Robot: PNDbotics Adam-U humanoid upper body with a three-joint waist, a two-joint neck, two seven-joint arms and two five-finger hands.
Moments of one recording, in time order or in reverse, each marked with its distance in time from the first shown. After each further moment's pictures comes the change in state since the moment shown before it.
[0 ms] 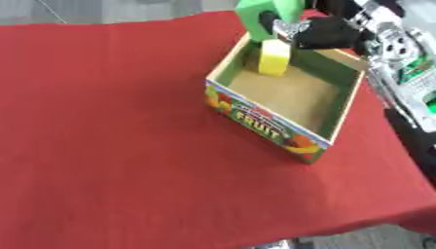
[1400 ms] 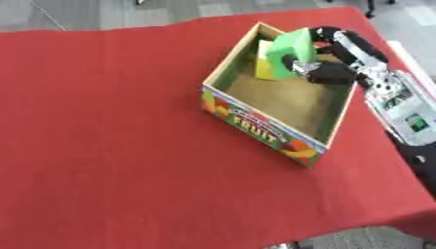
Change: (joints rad) left arm 0.026 0.015 0.063 -0.039 0.051 0.011 0.094; right arm 0.073 0.004 -0.007 0.222 0.185 -0.182 0.085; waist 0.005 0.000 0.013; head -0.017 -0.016
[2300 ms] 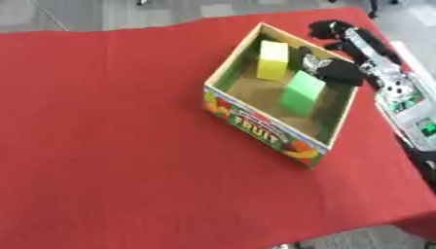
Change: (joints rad) left arm 0.012 0.000 0.010 0.002 0.018 0.004 0.016; right arm 0.048 0.022 -0.072 -0.141 -0.095 -0.002 -0.139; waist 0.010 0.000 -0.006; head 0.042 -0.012
